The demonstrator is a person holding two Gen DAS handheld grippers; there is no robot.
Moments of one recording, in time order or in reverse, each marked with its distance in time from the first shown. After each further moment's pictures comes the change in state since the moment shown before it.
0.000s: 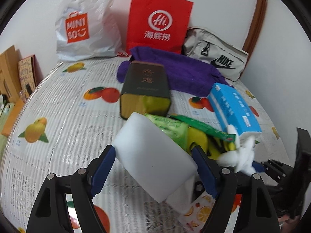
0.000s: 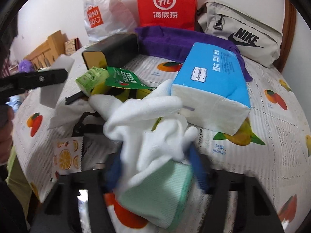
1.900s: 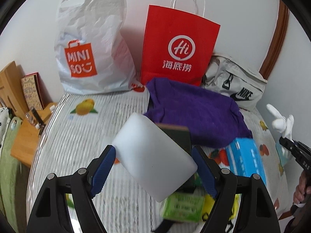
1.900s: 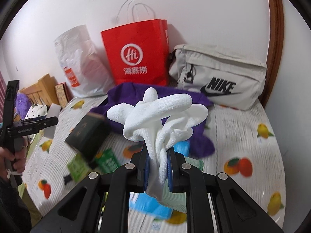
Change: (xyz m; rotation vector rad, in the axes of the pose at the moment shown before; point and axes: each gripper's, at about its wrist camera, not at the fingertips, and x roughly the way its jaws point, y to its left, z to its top) left arm 0.018 0.027 0.143 -0.024 -0.006 0.062; right arm -0.048 -0.086 0.161 0.088 -0.172 -0.040
